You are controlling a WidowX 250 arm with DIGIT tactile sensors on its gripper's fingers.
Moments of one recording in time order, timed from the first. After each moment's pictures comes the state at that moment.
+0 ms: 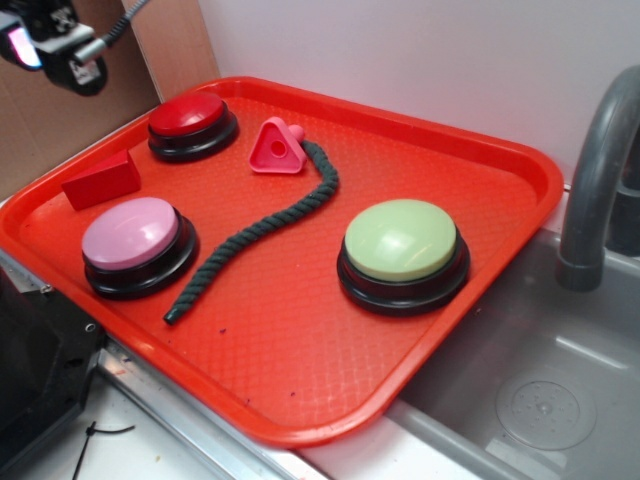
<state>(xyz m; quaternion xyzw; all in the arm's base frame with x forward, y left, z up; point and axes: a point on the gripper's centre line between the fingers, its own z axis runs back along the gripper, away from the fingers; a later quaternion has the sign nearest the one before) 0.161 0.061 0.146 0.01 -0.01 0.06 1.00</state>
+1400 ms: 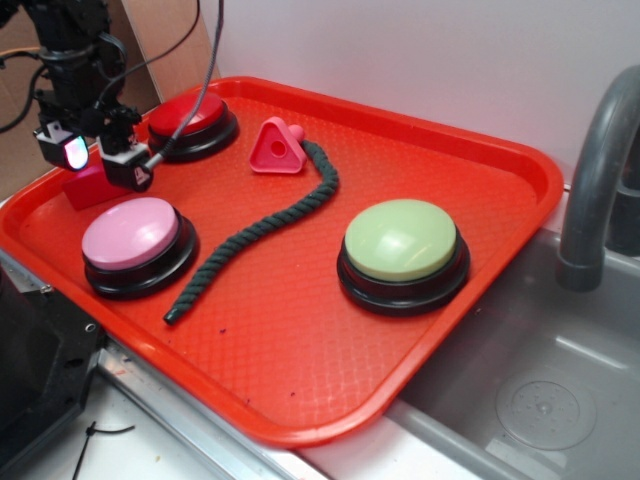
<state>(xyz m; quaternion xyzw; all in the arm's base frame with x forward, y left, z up) 0.178 0.127 0.032 0.06 0.04 0.16 0.98</state>
